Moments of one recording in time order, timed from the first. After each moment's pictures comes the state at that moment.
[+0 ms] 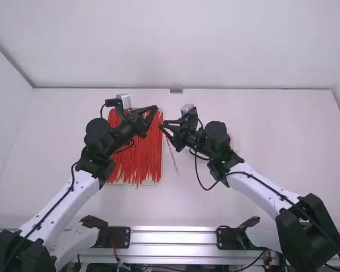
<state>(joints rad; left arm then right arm) -0.28 1.10 0.68 0.46 0.43 -0.63 0.57 1.36 0.69 0.58 -0.48 0.37</state>
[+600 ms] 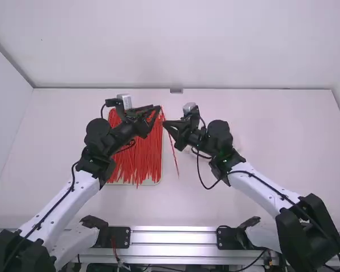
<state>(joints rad) -0.28 1.10 0.68 0.46 0.43 -0.59 0.51 1.36 0.69 0.60 -0.55 0.37</state>
